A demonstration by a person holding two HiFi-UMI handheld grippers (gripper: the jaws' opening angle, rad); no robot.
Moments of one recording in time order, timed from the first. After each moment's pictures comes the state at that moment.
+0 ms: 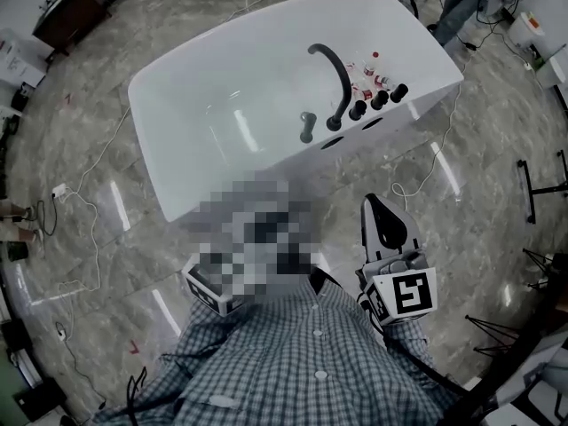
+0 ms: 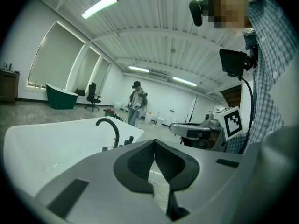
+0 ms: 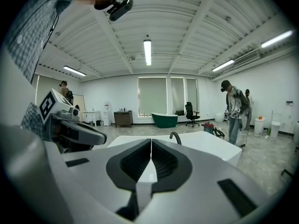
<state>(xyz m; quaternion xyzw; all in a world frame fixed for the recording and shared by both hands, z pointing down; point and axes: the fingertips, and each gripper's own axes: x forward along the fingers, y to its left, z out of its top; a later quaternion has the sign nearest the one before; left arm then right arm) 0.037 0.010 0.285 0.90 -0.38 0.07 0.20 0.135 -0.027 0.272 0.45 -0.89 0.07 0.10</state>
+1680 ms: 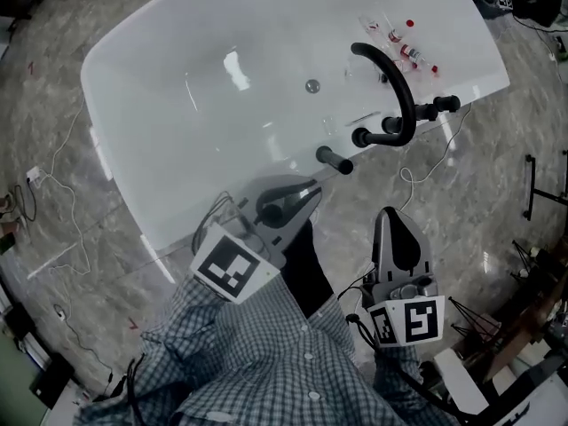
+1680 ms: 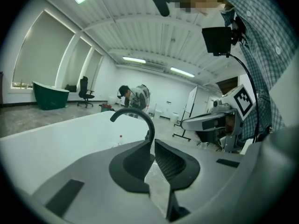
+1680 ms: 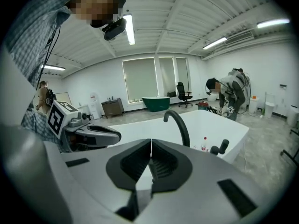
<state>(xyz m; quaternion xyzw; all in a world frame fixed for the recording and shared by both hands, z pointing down) -0.052 -0.240 0.425 0.92 -0.32 0.13 0.17 0.044 -0.237 0.404 0.48 -0.84 0.18 0.16</state>
